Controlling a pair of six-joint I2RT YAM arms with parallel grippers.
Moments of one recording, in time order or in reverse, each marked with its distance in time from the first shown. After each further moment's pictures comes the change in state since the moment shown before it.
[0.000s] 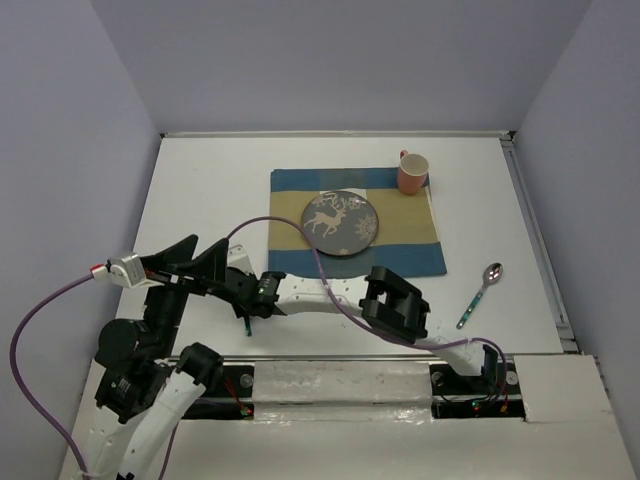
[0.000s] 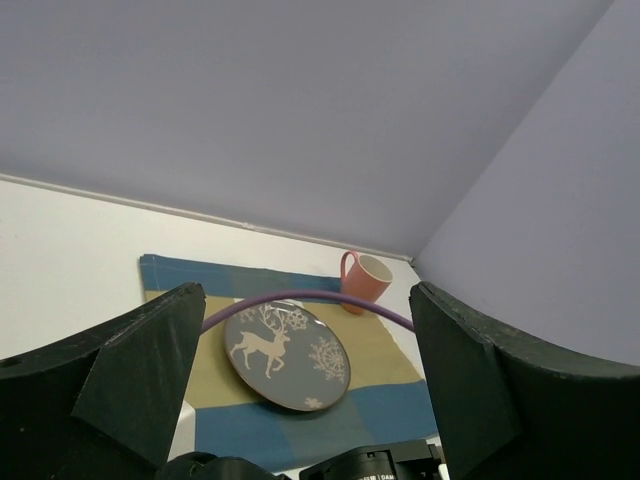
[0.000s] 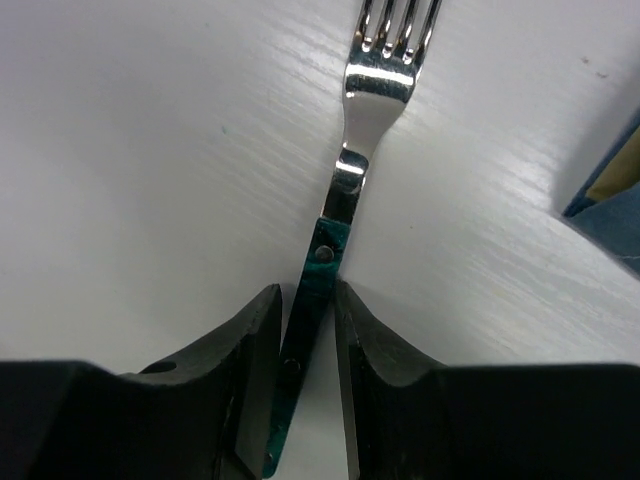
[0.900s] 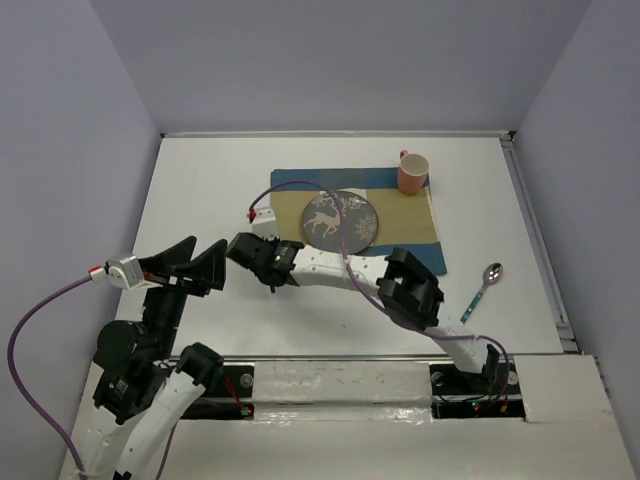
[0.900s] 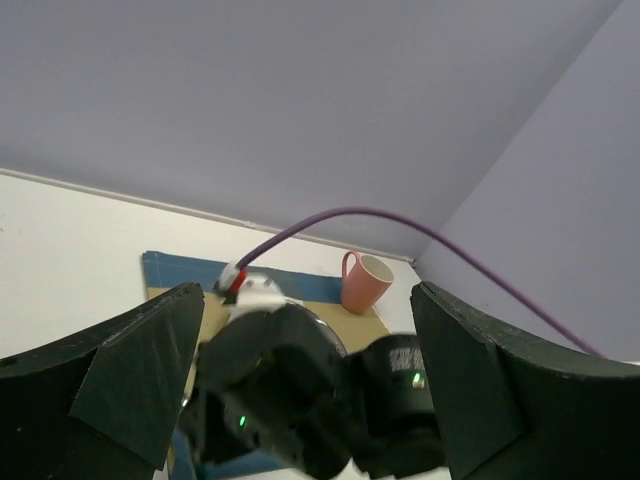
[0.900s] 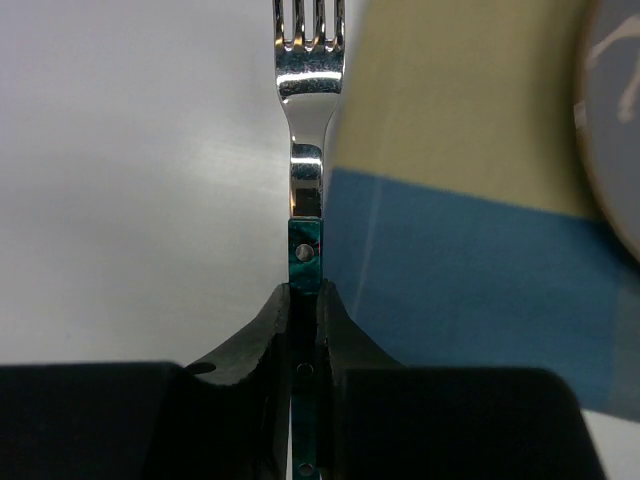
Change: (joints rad) left arm -0.033 -0.014 0.000 -0.011 -0.039 0.002; right arm -0.104 -0.064 -0.016 -0.057 0.249 0.043
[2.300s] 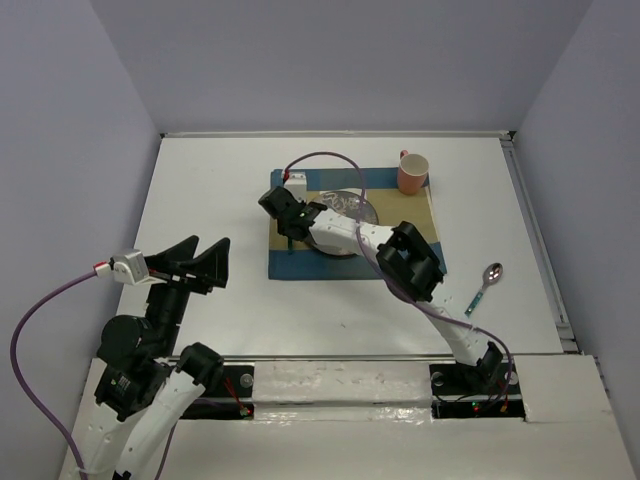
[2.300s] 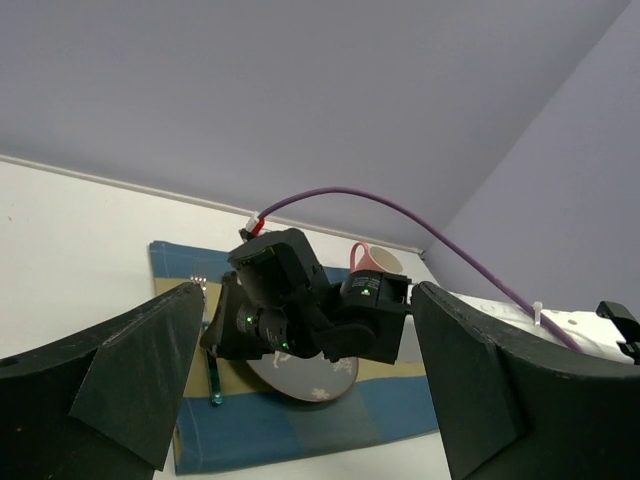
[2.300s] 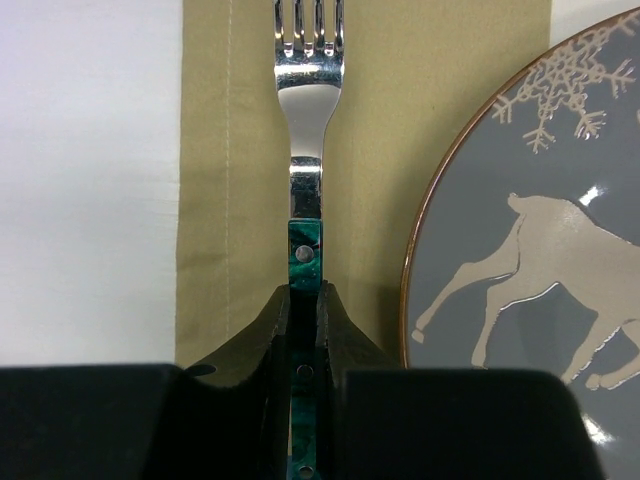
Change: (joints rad) left arm 0.002 0.024 0.000 -0.011 -0.005 0.000; right arm -0.278 0.100 0.074 0.124 -0.097 -0.055
